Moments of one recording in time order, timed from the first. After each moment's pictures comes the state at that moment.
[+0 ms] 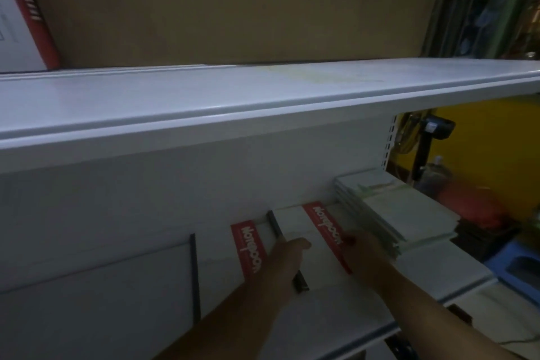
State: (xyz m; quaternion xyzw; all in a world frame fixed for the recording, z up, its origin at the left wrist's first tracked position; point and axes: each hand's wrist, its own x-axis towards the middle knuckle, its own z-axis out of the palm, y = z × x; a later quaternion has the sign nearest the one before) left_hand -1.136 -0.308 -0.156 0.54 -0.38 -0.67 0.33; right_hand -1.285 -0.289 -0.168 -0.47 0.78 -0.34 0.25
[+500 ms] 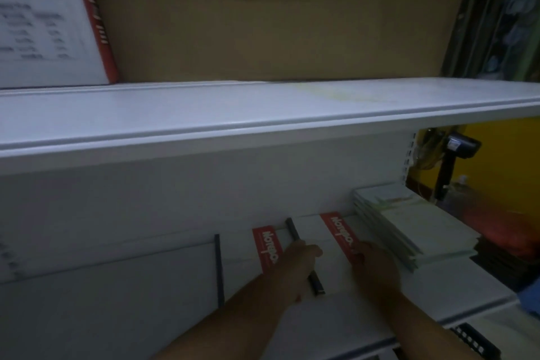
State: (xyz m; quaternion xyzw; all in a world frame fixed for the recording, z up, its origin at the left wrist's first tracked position) left_hand -1.117 -0.283 -0.124 0.56 -0.49 -0.60 0.28; right_hand -1.286 -0.294 -0.203 -0.55 0.80 -0.24 0.08
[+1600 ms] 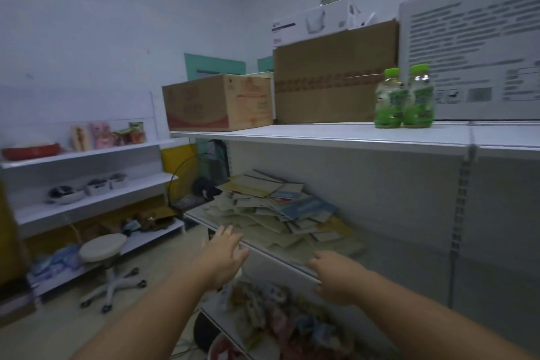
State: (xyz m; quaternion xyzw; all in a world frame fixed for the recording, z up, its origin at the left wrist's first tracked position) left_hand -0.393 0.151 -0.060 0.89 -0.44 -0.03 0.11; right_hand -0.550 -0.037 -0.095 -0.98 0.20 0.06 0.01
